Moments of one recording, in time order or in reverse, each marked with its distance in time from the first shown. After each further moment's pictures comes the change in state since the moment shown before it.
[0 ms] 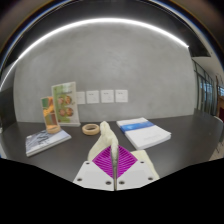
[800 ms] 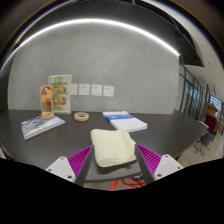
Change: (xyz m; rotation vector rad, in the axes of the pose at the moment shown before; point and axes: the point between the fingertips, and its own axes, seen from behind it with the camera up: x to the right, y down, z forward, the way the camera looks) arm 0.008 0.034 -0.120 -0.058 0.211 -0.083
